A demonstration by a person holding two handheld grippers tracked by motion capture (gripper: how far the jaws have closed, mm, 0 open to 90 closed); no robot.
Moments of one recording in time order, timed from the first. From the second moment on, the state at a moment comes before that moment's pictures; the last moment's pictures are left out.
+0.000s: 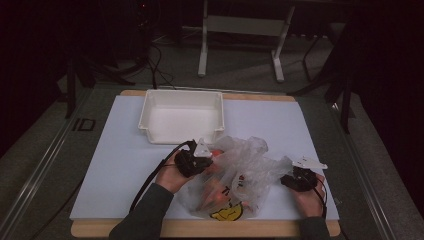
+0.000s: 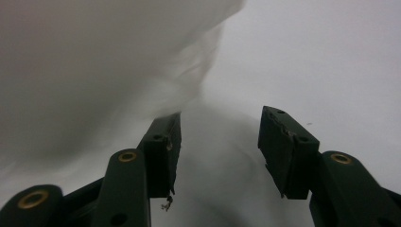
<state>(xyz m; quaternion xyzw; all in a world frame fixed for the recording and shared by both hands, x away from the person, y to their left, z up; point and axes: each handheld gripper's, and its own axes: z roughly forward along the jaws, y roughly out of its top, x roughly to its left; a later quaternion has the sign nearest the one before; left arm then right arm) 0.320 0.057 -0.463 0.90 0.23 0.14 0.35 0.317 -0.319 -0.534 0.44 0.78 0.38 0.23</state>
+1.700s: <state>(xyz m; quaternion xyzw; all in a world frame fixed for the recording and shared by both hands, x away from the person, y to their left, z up) 0.291 0.108 -0.503 0.87 0.31 0.17 0.33 0.309 -0.278 -0.535 0.37 0.84 0.35 0.20</state>
